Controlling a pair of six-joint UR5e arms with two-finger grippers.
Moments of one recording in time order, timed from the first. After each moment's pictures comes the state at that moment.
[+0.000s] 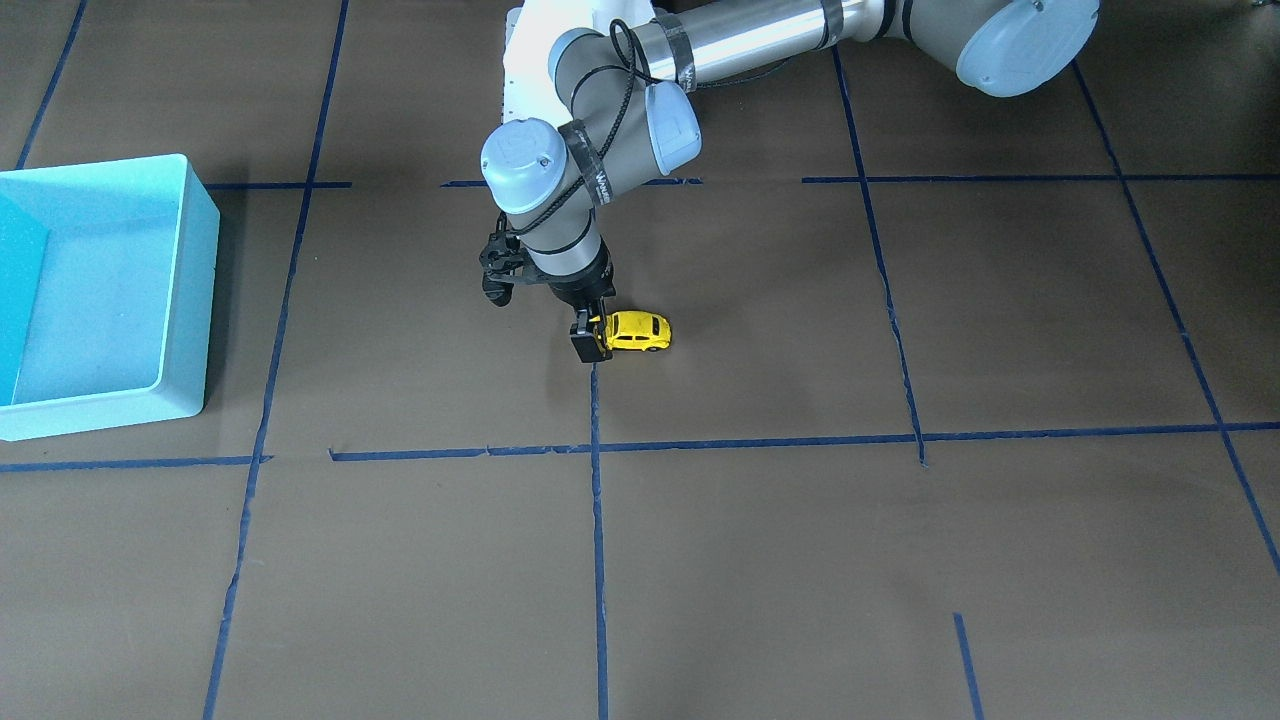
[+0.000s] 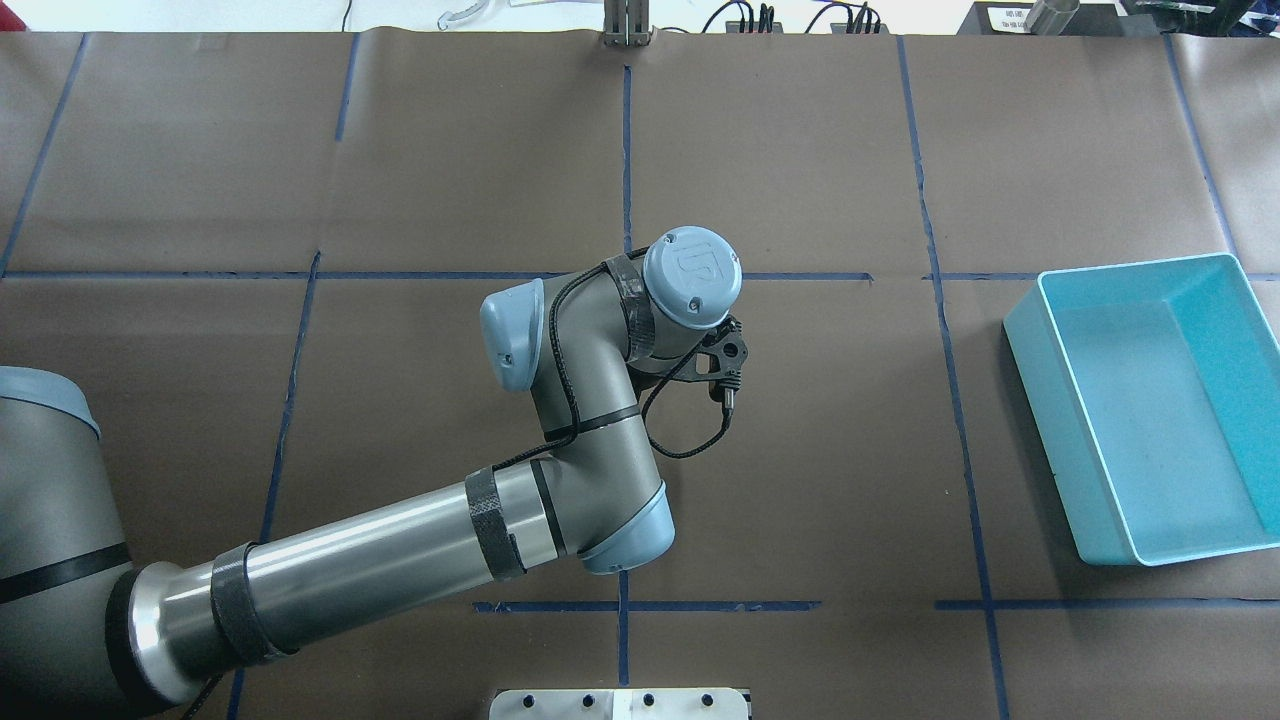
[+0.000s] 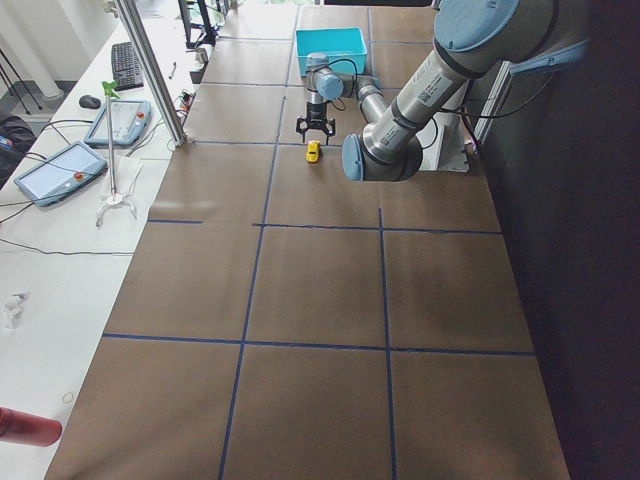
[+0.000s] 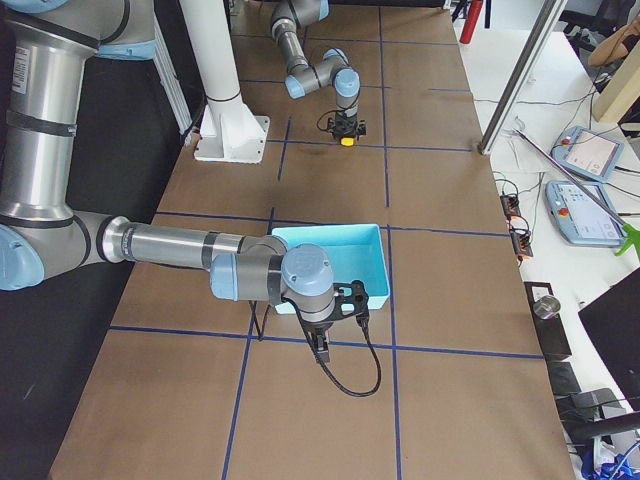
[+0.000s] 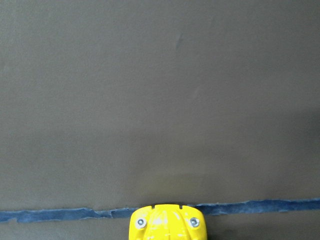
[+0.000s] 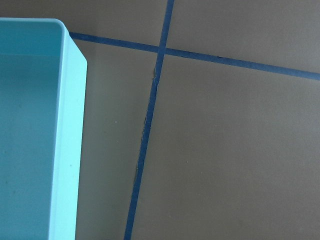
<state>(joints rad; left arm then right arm) -0.45 -2.61 -1.21 -1.45 -1.75 0.43 1.64 -1.81 1.76 -1.48 2.36 -0.19</state>
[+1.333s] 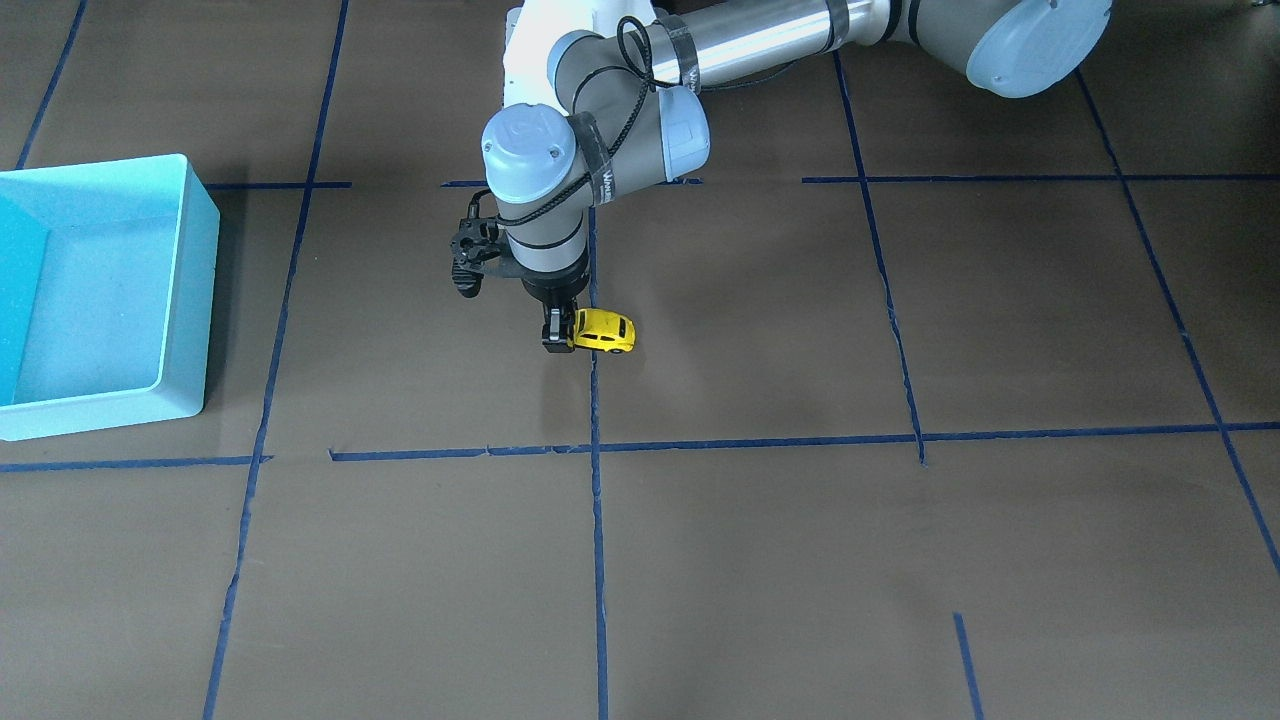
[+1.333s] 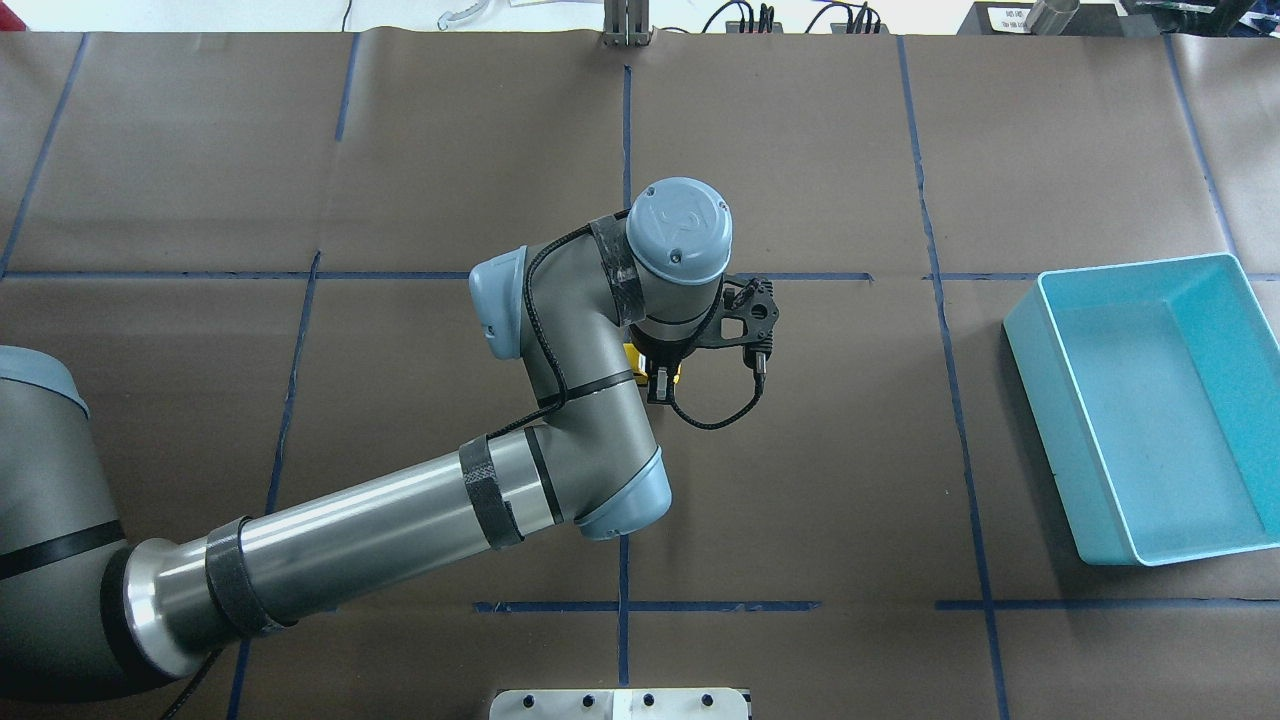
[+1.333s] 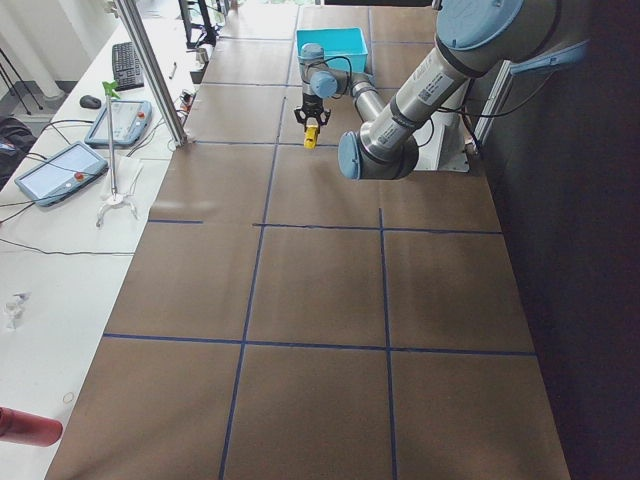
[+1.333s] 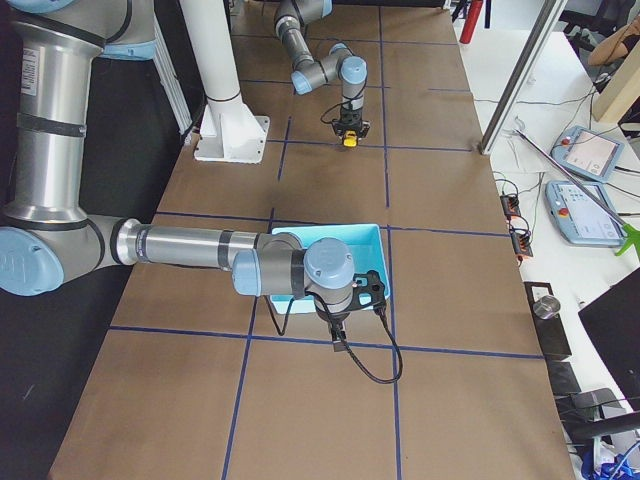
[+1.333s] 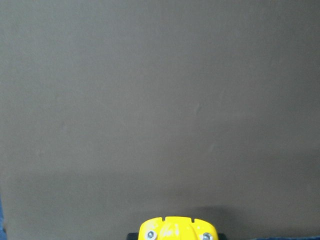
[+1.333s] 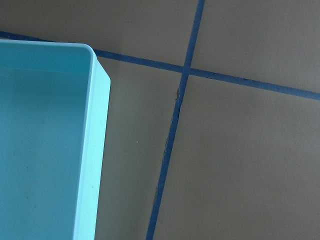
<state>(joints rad) -0.49 -2.62 -1.22 -1.64 -1.88 0.41 1.61 -1.75 1.73 -1.48 2.40 -0.18</state>
